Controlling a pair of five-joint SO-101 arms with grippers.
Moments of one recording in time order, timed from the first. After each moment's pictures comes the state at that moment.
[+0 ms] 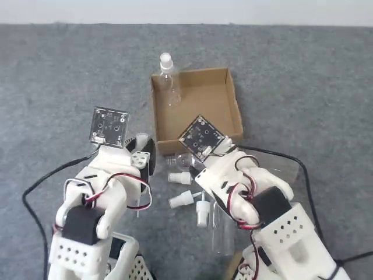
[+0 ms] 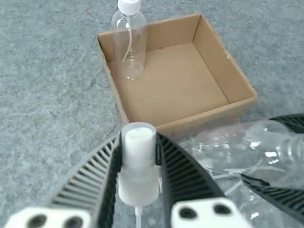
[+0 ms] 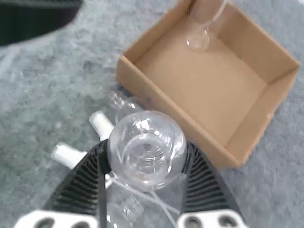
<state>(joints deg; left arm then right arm) 9.5 -74.9 58.4 68.2 9.6 -36.8 -57.8 51.0 61.0 17.1</state>
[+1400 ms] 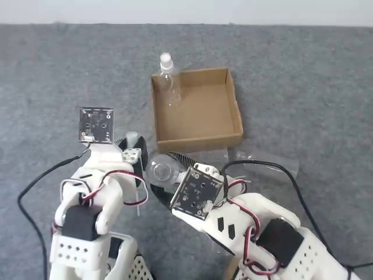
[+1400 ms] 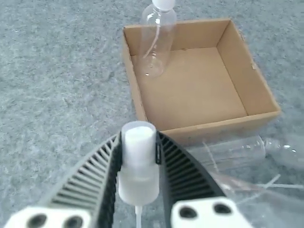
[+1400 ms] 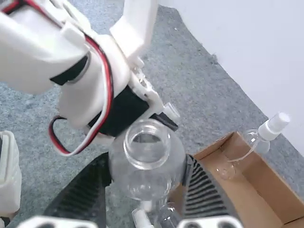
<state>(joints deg) 6.0 -75.4 62.0 65.5 13.3 -57.1 -71.1 50.1 52.9 17.2</state>
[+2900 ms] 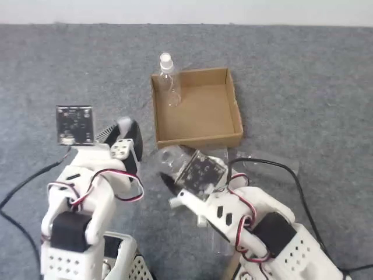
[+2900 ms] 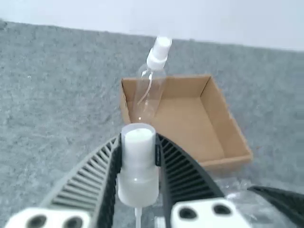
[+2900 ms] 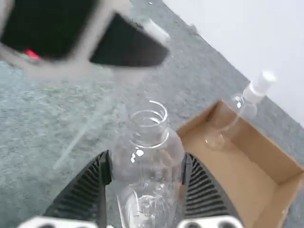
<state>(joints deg) 4.0 -75.3 51.7 65.5 16.2 -49.1 -71.2 57.1 49.7 15.3</state>
